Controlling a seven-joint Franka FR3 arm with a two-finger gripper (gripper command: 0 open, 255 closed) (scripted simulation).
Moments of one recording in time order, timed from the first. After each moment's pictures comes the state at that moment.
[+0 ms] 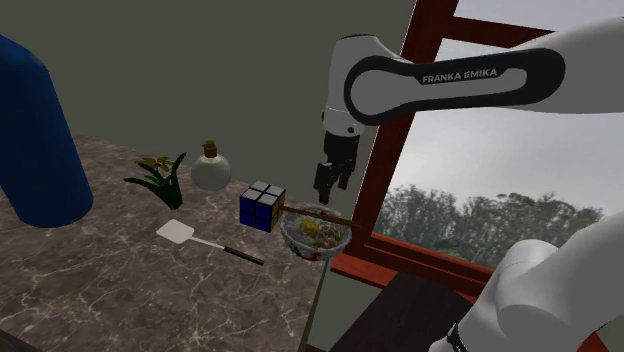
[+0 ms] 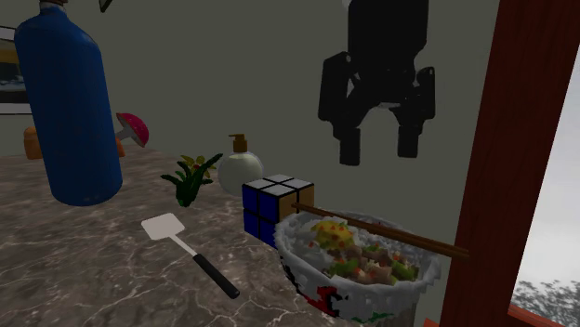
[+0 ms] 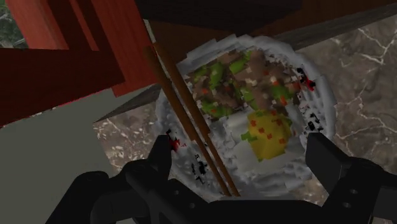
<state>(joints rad) 0.06 -0.35 0.17 -2.24 0.08 1.81 0.02</state>
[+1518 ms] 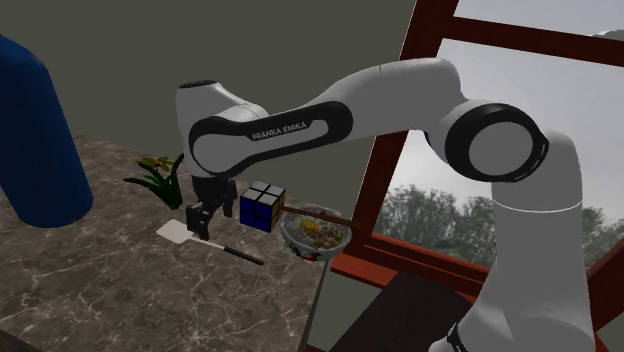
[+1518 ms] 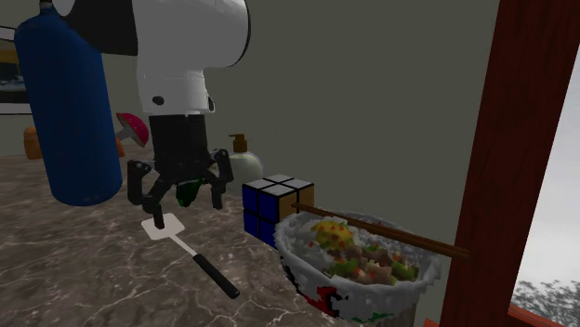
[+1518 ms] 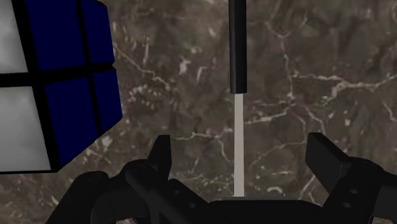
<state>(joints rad) 0.26 0.49 0.31 -1.51 -0.14 1.91 0.13</state>
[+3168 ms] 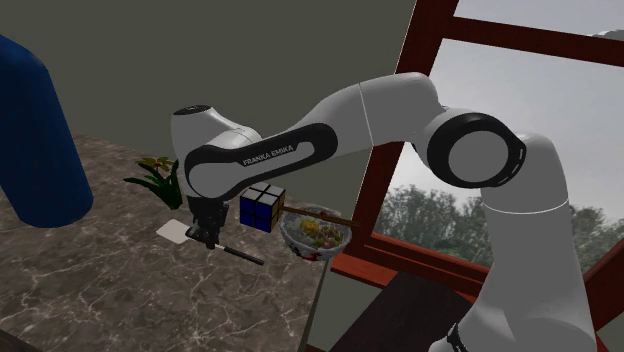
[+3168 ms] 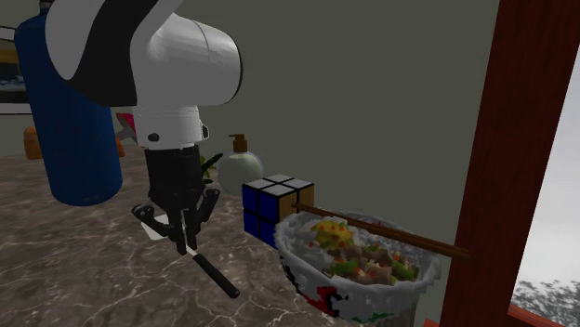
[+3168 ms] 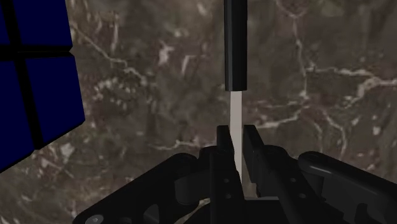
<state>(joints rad) 0.28 0.56 0.30 -1.52 -0.17 1.99 0.14</state>
